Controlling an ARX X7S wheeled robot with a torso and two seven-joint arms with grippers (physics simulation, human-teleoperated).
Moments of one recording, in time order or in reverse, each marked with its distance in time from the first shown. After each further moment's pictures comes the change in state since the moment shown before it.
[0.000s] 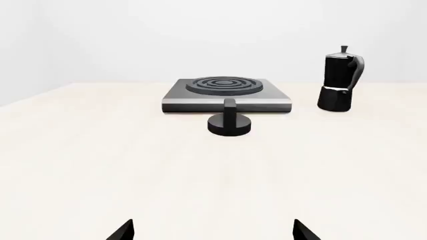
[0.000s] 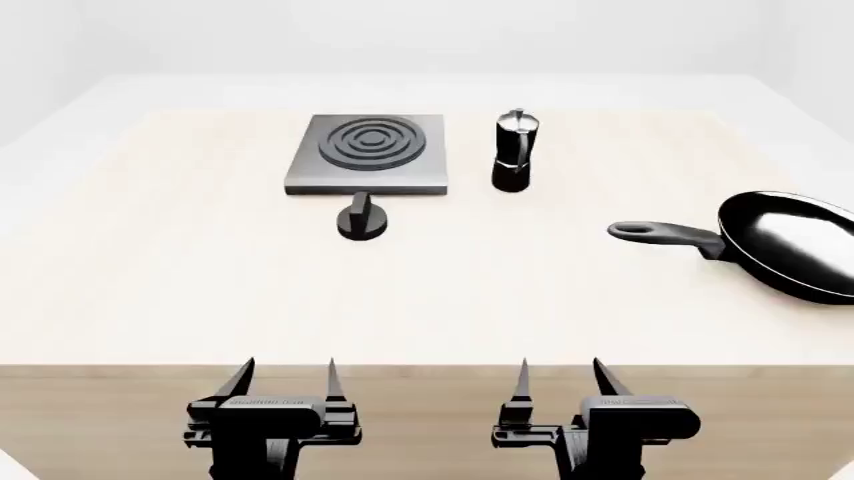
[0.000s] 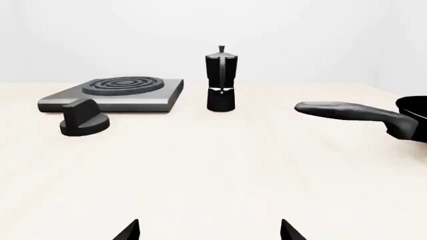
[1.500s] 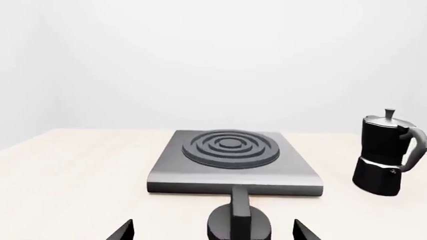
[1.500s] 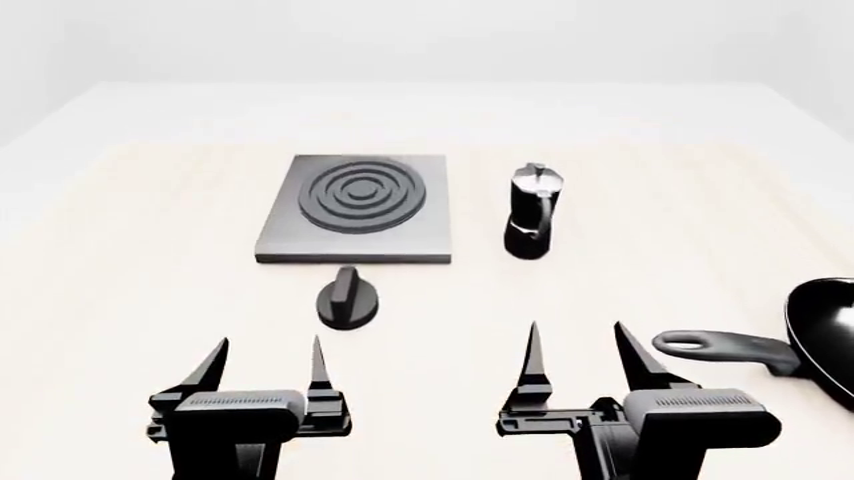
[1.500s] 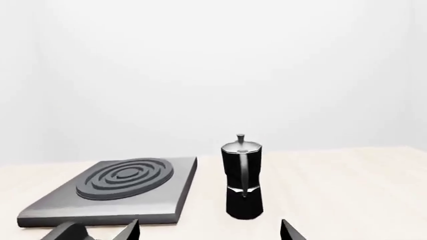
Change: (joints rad) left arm 0.084 -0.122 0.111 0.362 -0.111 -0.157 -0.170; right arm -0.101 0.129 -0.110 -0.483 0.173 0.174 0.128
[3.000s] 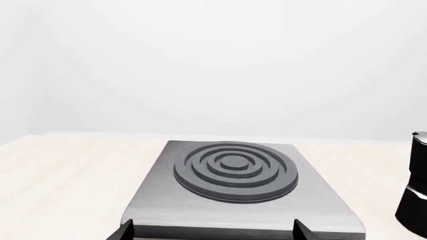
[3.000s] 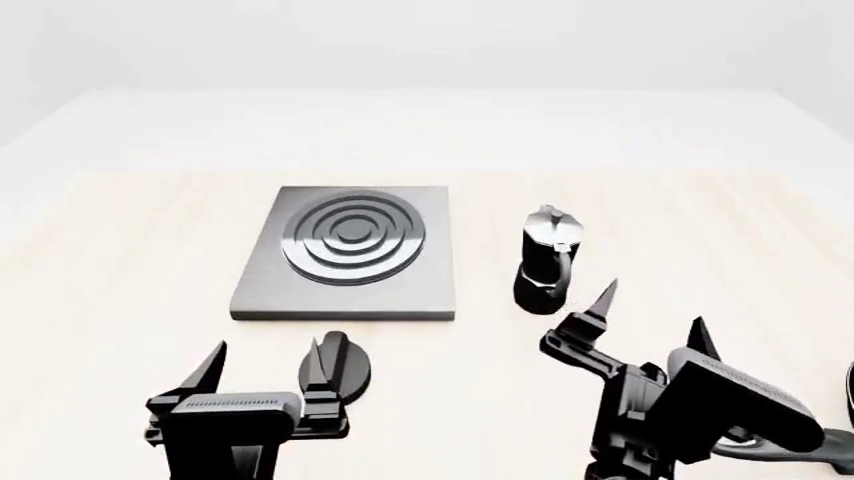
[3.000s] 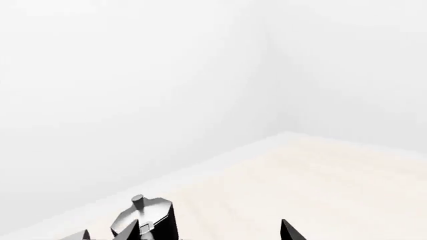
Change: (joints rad) left arm 0.001 -0.057 0.040 -0.002 -0.060 0.011 -0.061; right arm 0.163 -0.091 -0.016 0.079 -0.016 0.001 0.466
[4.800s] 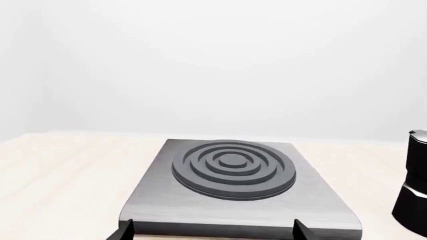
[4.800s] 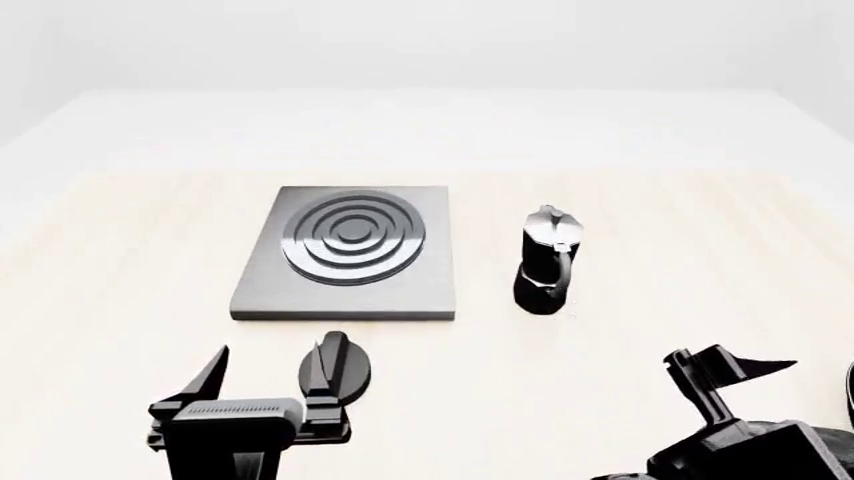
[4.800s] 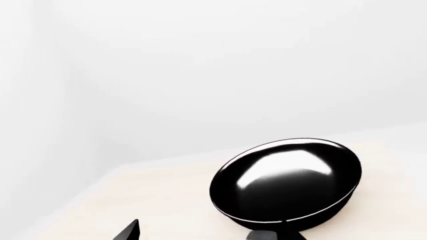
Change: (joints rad) left arm 0.002 -0.057 0.063 -0.023 -0.045 0.053 -0.070; right arm 0.016 0.043 -0.013 0.064 -0.070 -0.113 0.750
